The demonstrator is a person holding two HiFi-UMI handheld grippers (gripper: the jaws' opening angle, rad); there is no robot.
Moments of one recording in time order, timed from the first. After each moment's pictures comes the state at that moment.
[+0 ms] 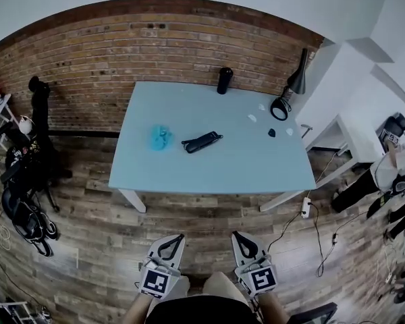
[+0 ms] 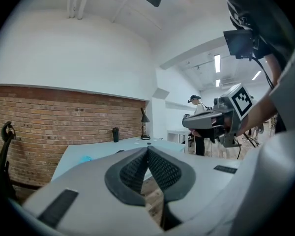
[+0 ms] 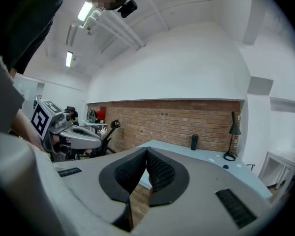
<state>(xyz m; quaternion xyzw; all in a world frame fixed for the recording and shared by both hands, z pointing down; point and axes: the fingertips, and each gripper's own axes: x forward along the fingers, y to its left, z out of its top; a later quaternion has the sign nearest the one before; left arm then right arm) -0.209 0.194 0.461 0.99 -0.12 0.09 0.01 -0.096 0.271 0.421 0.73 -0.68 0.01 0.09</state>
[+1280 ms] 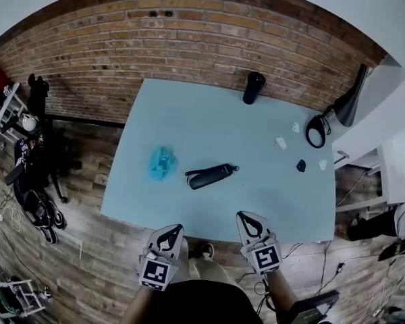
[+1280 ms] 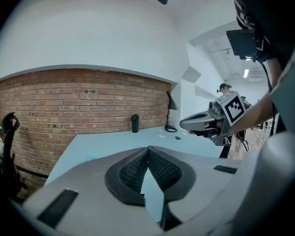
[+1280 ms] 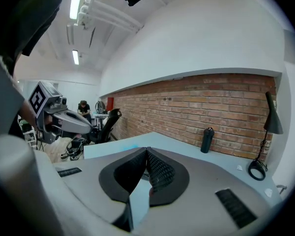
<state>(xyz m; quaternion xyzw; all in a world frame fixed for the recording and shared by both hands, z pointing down) -0.015 -0.015 0.507 0.96 -0.23 0.17 0.06 0.143 0.024 0.493 0.64 -0.75 0.06 0.14</state>
